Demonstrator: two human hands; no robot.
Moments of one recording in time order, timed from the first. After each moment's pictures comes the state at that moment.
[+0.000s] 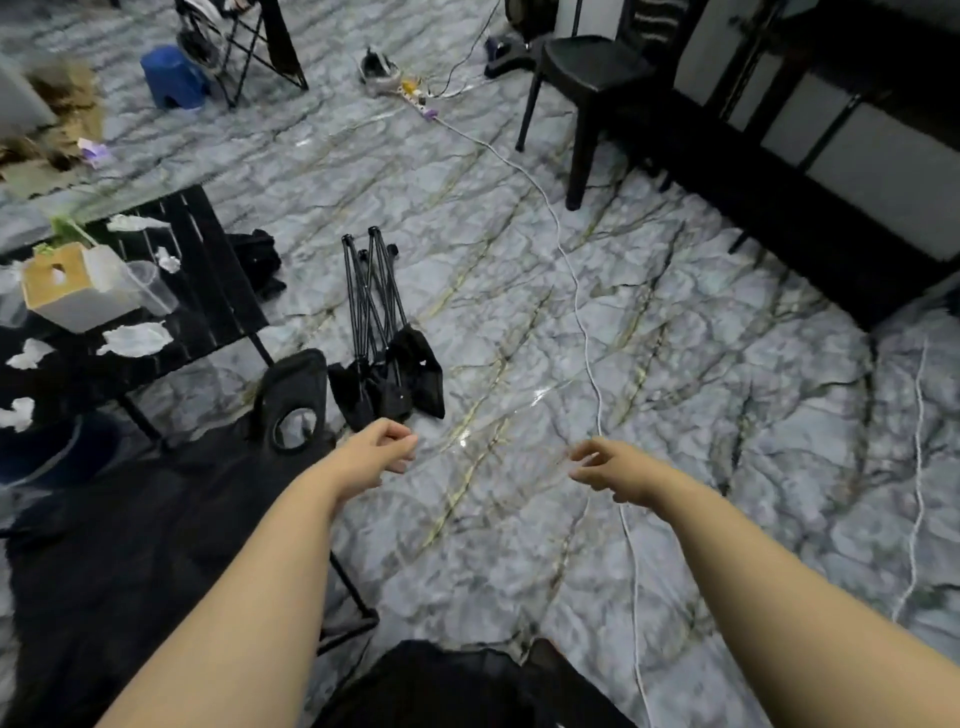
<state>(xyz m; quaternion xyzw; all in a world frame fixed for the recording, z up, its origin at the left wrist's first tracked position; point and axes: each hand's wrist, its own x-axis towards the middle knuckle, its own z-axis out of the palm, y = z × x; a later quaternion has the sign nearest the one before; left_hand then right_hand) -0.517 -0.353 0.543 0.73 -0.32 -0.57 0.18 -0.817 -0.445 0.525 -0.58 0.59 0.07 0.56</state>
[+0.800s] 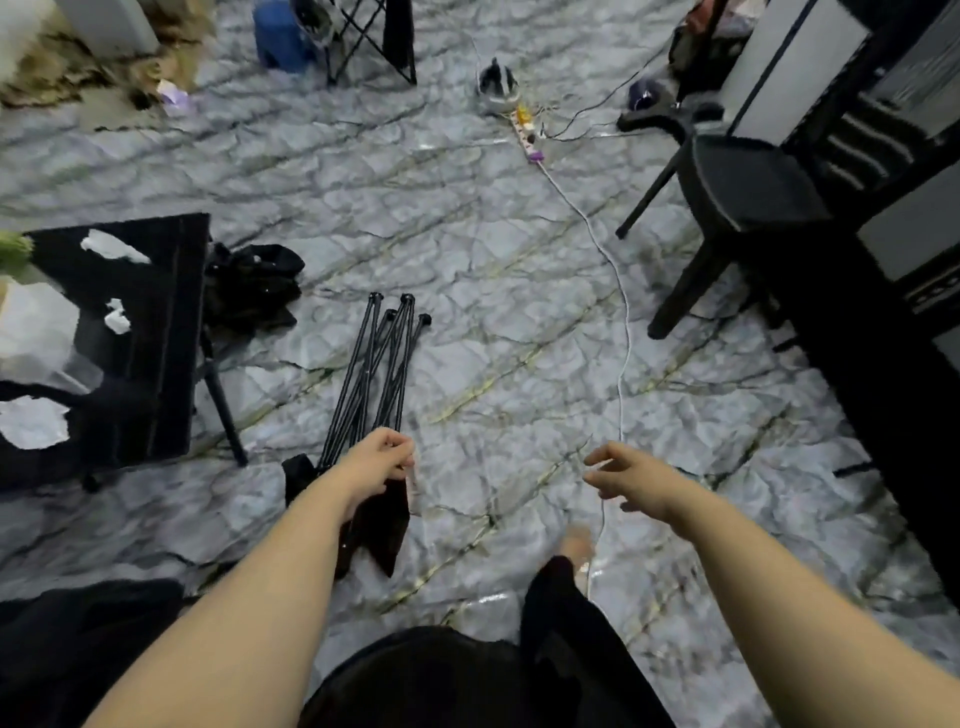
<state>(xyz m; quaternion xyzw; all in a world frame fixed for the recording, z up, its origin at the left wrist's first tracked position) -0.413 -0.810 0.486 0.77 -0.11 -0.54 0.32 -0.673 -0.991 0.531 -0.65 0.51 0.17 0.53</state>
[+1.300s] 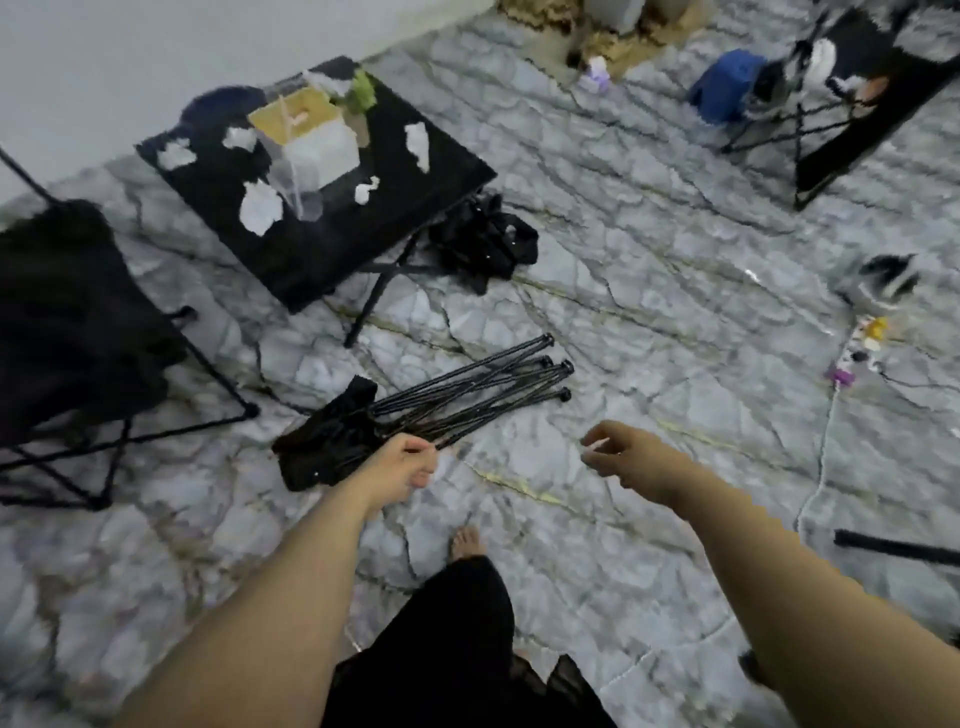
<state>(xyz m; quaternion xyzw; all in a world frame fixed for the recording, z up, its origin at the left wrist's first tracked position) -0.394 -0.933 0.451 0.70 0.29 -0.36 0.55 -0.362 -1.220 0.519 -0.86 0.08 0.40 0.31</state>
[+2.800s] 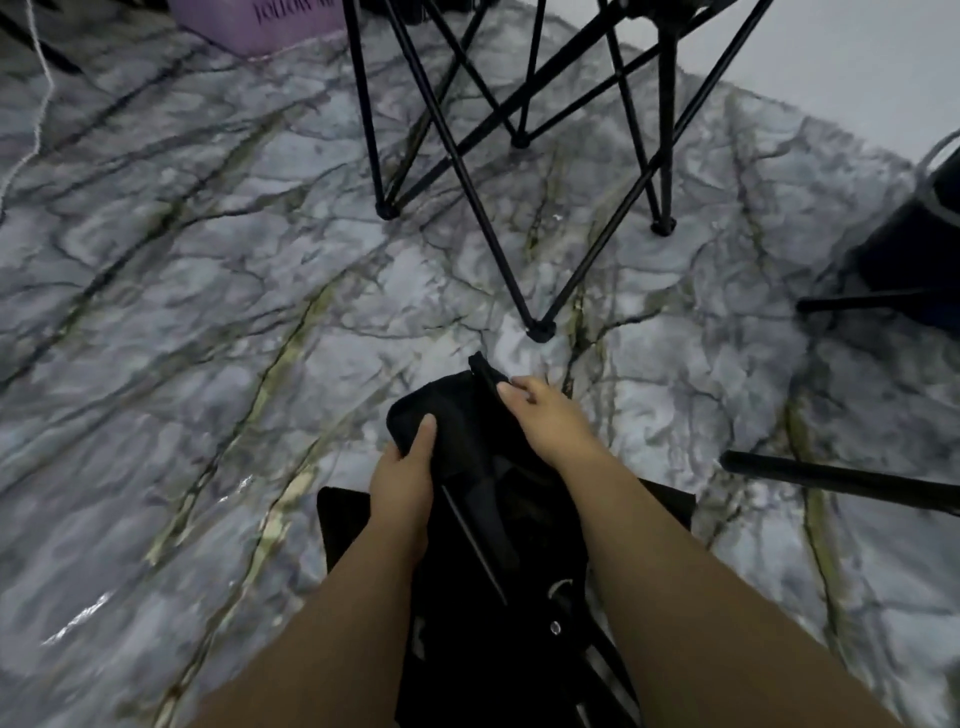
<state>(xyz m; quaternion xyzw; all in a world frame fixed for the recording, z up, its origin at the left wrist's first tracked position) -0.342 -0.774 -0.101 0.17 0.67 0.41 0.59 -0.191 -0.714 -0.092 -0.69 -0.54 0.45 0.19</state>
